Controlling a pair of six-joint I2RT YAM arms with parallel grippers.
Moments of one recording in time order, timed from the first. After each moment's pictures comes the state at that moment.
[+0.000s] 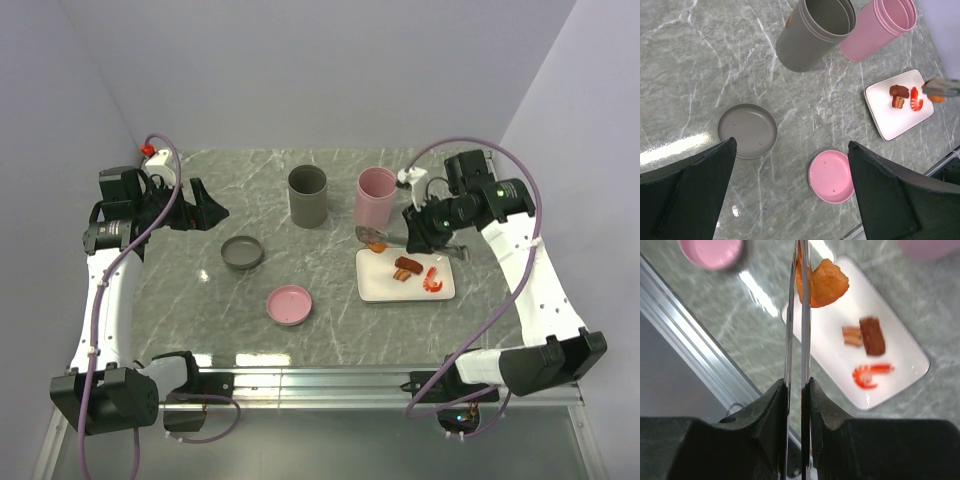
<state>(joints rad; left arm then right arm) 0.15 1.12 1.18 -0.64 0.68 -0.07 0.22 1.30 1.51 -1.33 -0.46 -0.49</state>
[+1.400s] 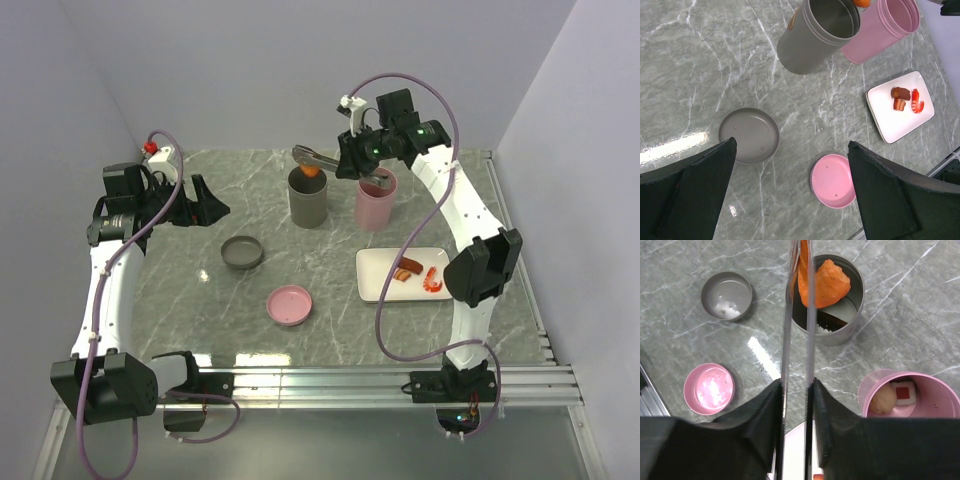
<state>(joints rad) 0.15 1.17 1.18 -0.59 0.69 -0.07 0.38 1.94 2.12 -0.93 -0.54 -0.21</state>
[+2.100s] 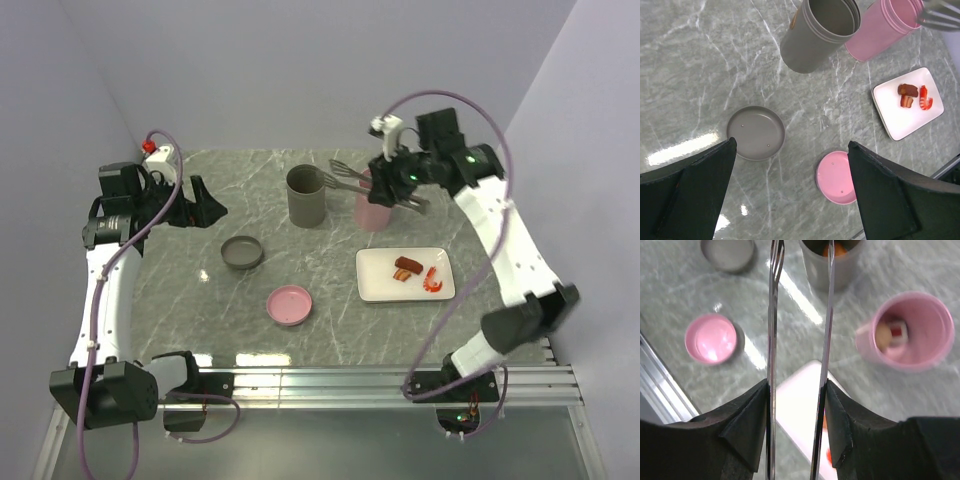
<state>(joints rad) 0.15 1.15 1.20 -0.64 0.66 -0.03 0.36 1.63 1.88 -1.04 -0.47 -0.30</state>
